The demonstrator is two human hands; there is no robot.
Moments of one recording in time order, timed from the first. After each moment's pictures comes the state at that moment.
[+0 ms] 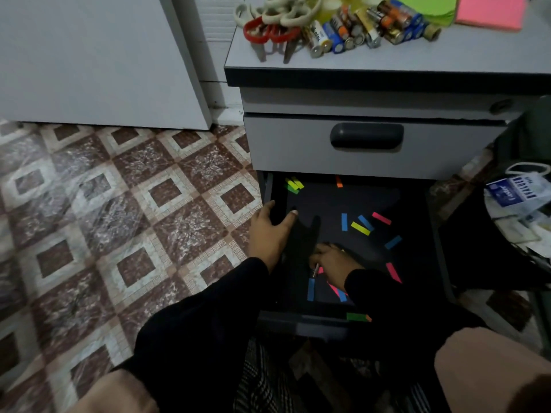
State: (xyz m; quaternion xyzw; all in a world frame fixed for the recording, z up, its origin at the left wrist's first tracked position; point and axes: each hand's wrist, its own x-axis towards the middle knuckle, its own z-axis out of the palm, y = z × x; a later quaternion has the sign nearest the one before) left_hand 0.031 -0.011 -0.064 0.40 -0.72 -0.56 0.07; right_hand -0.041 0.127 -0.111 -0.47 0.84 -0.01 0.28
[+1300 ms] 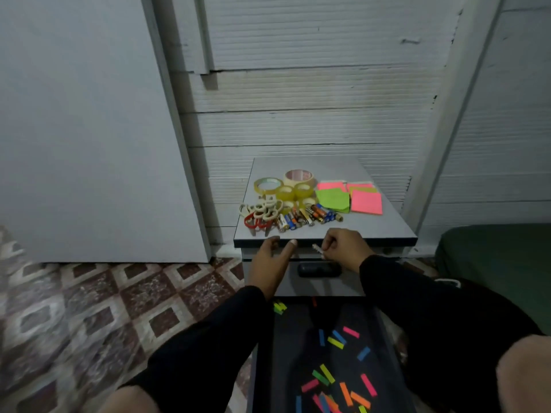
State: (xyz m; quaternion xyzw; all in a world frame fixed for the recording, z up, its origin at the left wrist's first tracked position) left_hand -0.001 0.002 0.148 0.25 -0.76 -0.58 0.17; right_hand -0.102 0.136 0.179 -0.26 0.91 -0.31 0.07
